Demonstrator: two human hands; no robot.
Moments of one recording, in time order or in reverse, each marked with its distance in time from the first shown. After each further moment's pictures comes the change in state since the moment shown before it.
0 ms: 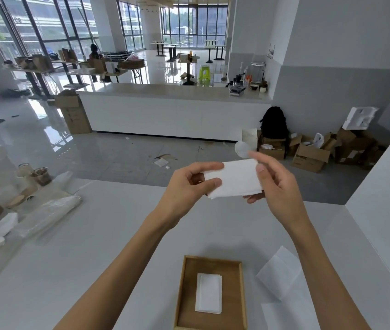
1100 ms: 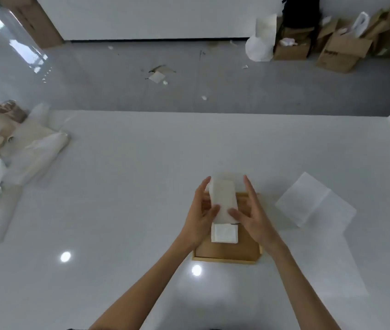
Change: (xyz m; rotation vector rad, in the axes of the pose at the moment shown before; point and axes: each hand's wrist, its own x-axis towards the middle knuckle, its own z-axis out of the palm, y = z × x) left_hand -0.082 -0.242 0.022 0.045 -0.048 -0.521; right_hand -0.124 0.217 0.088 0.137 -0.262 0.739
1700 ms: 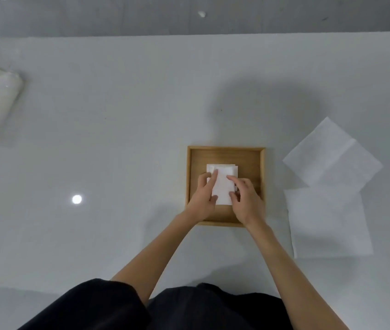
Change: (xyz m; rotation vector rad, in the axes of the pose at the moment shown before) left_hand 0.031 -0.147 0.039 0.551 -0.340 -0.196; right_hand 0.027 0.156 0.016 -0.723 0.114 0.119
